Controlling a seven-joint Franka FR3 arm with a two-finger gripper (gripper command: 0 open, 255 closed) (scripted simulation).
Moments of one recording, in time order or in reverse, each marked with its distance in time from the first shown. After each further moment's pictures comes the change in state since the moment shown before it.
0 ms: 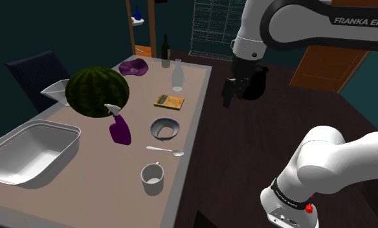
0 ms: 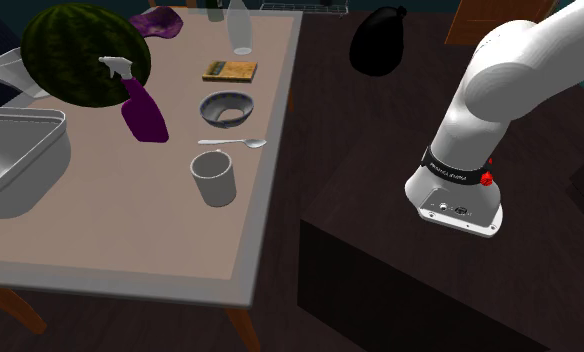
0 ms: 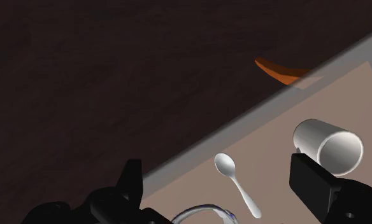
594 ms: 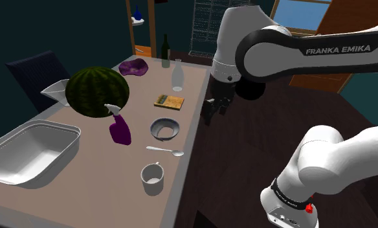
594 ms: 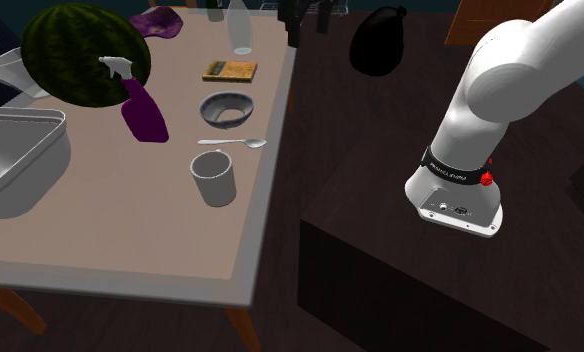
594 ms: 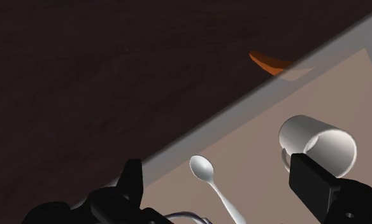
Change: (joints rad) arm 0.040 0.097 0.144 -0.069 0.071 0.179 0.144
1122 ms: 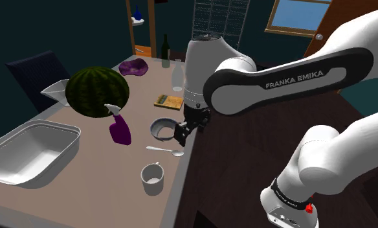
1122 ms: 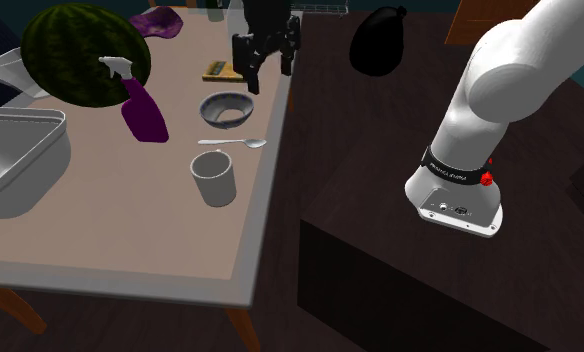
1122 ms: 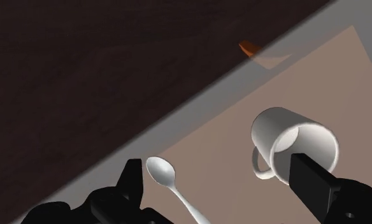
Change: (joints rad) arm 0.019 0.230 0.182 0.025 0.031 0.220 0.188
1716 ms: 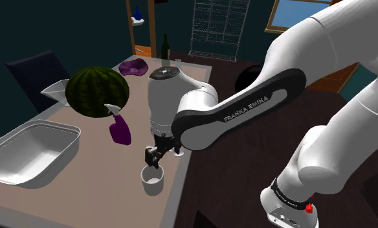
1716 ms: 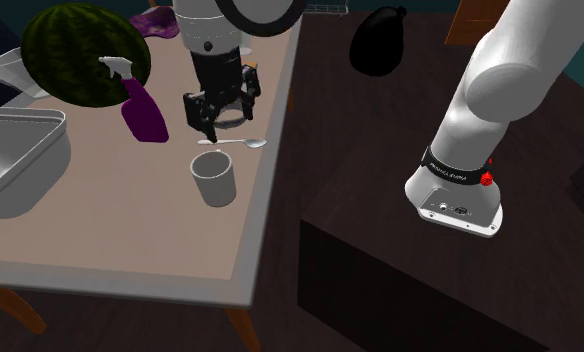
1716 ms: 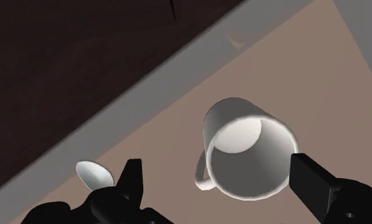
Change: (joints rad) arm -0.026 0.346 0.189 0.135 -0.141 0.195 0.283
